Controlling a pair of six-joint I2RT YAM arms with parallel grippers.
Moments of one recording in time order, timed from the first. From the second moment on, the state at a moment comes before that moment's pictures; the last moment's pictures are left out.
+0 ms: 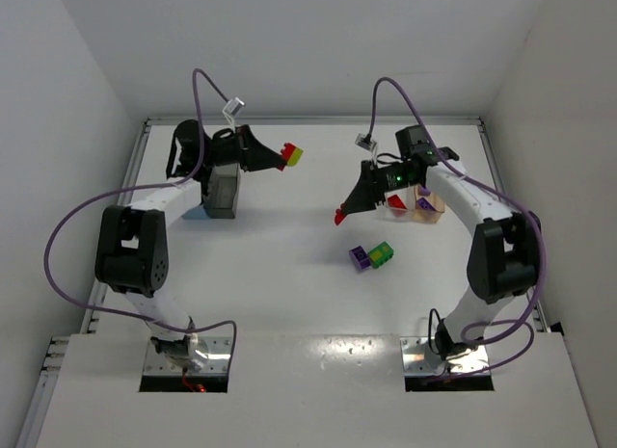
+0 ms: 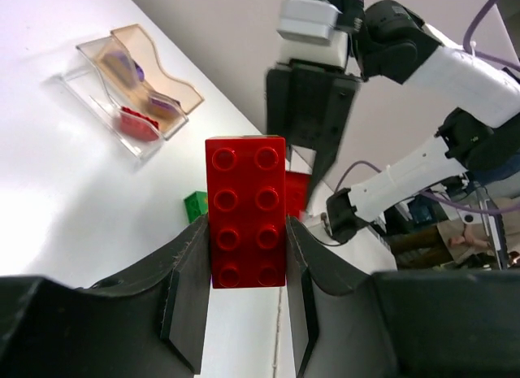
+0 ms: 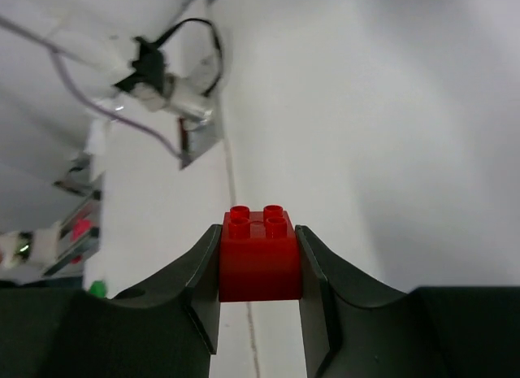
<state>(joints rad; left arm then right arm) -0.12 1.72 1.11 0.77 1.23 -0.94 0.22 1.70 1.31 -0.69 -1.27 -0.29</state>
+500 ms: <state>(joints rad) -0.16 1.44 1.17 0.04 0.89 -0.29 0.11 1.66 1.27 -0.44 -0.27 -0.15</state>
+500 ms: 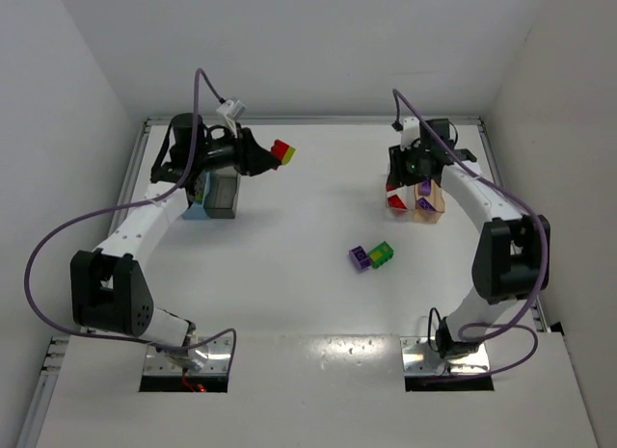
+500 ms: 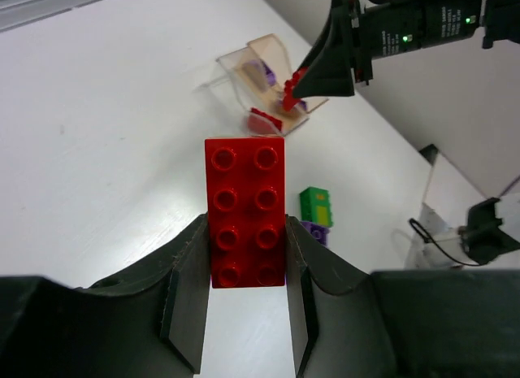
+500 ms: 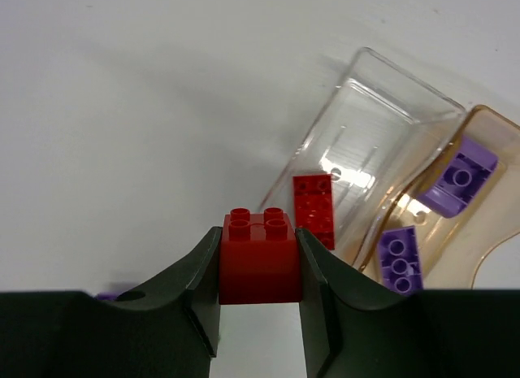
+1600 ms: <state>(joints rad) -0.22 1.51 1.10 0.24 1.18 -0.47 0.21 1.66 1.36 -0.31 -1.11 -0.01</state>
